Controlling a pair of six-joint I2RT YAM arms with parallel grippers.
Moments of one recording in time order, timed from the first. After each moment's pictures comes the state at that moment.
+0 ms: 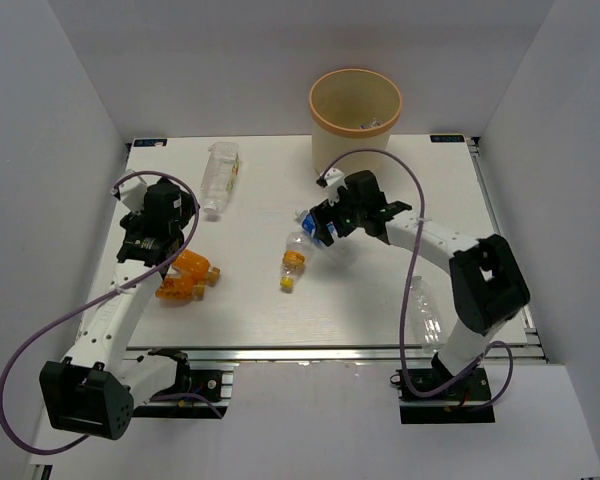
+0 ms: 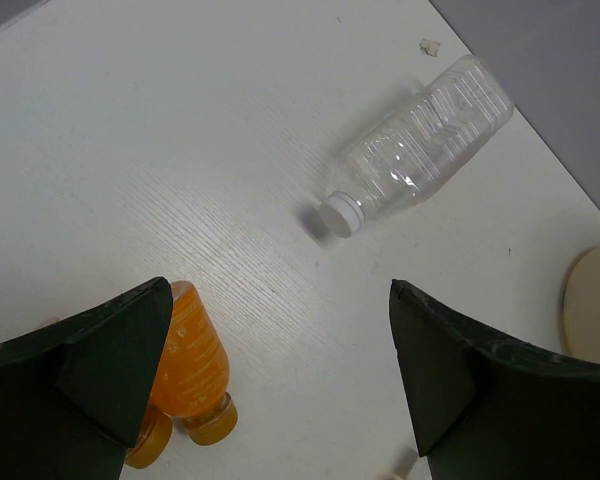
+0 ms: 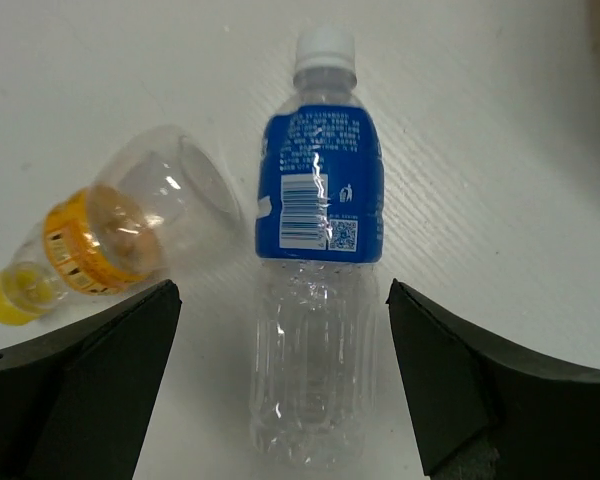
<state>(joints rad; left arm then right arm) -0.17 1.09 0.94 -0.41 -0.57 -0.76 0.56 1.66 1.15 -0.17 -0.25 -0.12</state>
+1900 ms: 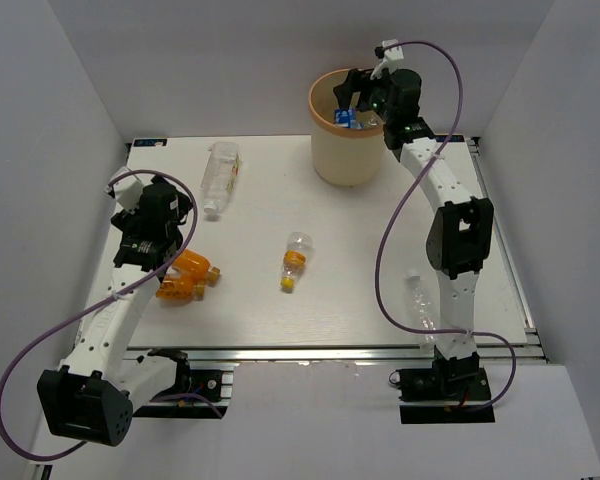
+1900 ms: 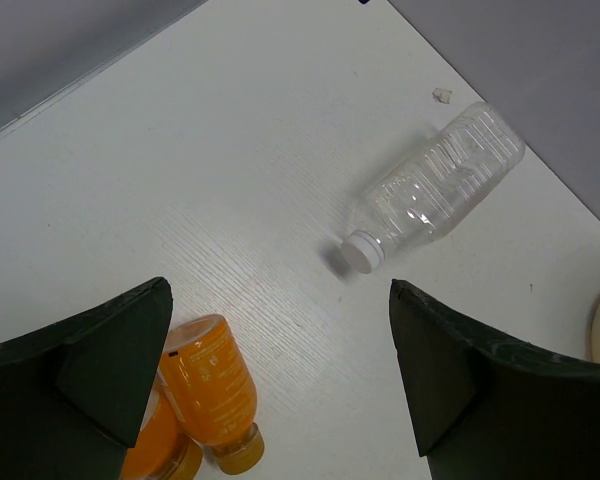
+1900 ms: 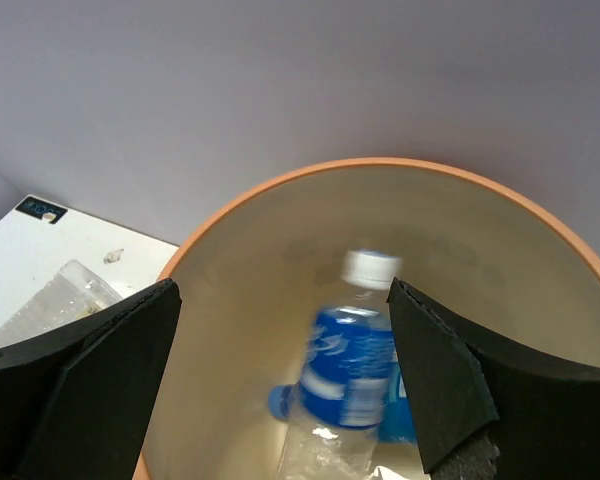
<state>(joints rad) -0.17 1.05 0.94 -0.39 -0.66 -0.68 0.28 2.19 2.11 0.11 -0.23 0.15</state>
